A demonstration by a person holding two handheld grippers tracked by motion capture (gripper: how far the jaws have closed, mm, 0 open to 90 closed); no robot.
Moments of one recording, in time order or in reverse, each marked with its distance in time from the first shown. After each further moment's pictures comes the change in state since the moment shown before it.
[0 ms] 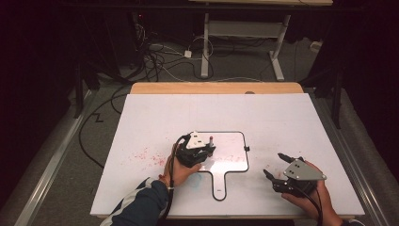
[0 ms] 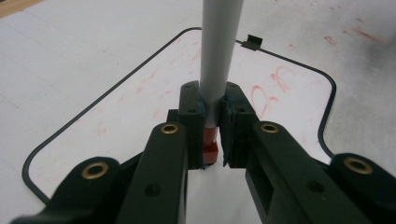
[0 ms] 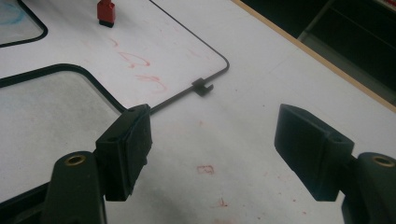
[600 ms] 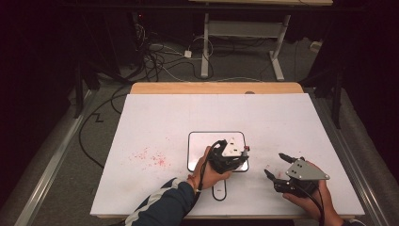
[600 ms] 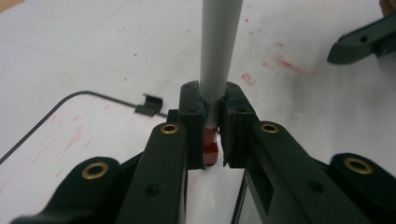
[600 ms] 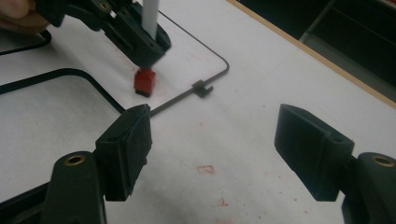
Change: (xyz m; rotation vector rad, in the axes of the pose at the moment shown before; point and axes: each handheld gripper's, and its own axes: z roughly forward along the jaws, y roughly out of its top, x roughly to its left) left arm -0.050 0.035 0.047 0.005 -0.136 0.136; right arm -0.004 -0.002 -0.003 -0.017 0.011 0.020
